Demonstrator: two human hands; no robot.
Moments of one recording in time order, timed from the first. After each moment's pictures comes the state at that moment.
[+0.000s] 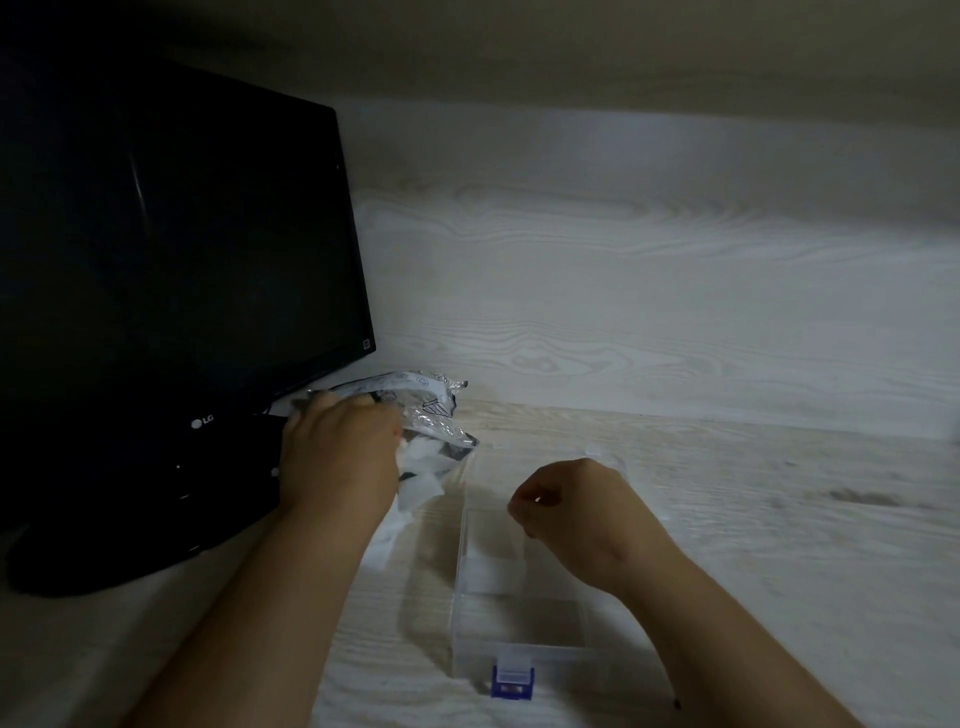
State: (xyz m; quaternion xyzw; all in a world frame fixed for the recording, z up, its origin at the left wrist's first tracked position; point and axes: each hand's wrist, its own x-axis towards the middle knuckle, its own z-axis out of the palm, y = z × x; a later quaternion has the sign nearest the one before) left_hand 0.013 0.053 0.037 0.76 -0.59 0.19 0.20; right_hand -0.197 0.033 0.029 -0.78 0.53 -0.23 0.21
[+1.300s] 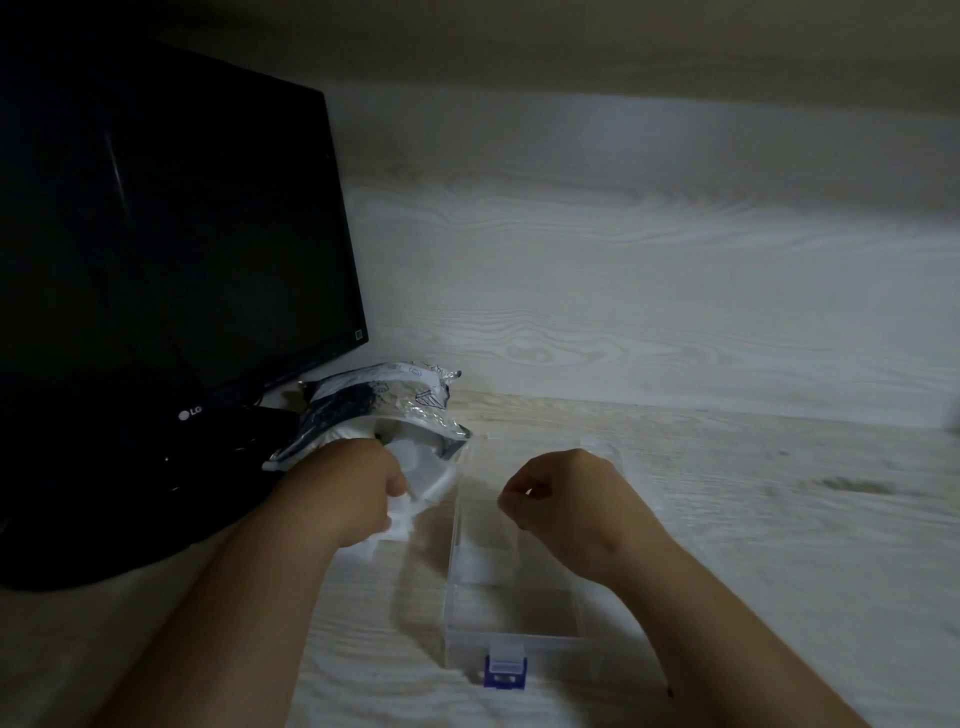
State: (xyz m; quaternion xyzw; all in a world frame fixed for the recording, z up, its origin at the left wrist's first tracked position) left_hand 0.020 0.057 0.029 0.74 -0.66 -0.08 0.07; right_hand -0.198 0.032 0.027 -0.80 0.52 -0.23 0.18
